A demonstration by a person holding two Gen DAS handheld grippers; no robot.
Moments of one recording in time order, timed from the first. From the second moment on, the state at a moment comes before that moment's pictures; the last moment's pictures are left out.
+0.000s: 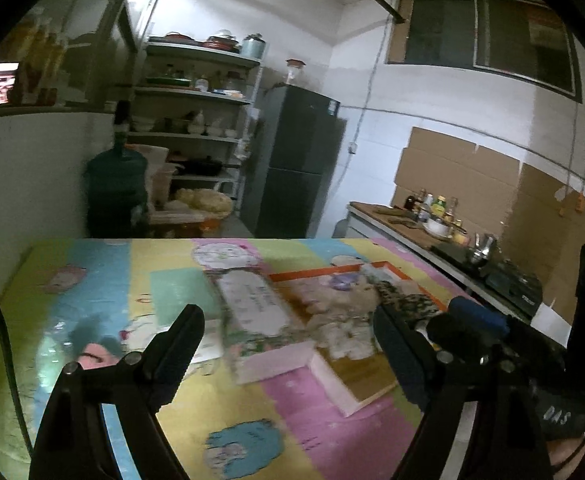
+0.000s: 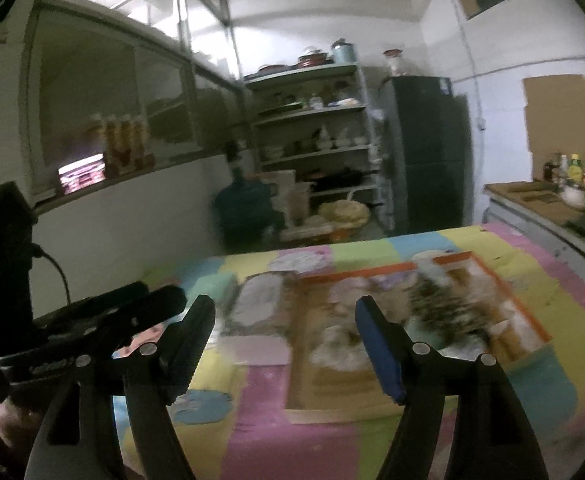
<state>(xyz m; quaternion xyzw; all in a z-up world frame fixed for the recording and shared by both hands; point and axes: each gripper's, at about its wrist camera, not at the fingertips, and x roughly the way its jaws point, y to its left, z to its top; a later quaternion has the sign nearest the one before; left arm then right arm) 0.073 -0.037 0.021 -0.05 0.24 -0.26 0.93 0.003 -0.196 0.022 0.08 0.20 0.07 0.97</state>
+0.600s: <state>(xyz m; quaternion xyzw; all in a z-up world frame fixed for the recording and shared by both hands) 0.111 0.101 -0.015 -0.04 0.26 -0.18 0.95 0.035 -0.100 -0.009 0.05 0.25 0.17 0.95</state>
